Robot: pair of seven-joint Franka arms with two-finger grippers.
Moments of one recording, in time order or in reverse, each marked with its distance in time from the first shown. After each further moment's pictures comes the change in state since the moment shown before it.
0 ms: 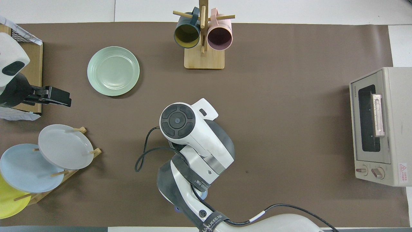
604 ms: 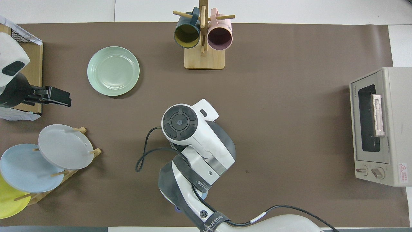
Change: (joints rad) left arm 0.000 0.000 0.000 0.000 0.000 0.000 0.000; right arm -0.001 -0.005 0.001 -0.013 0.007 0.024 0.001
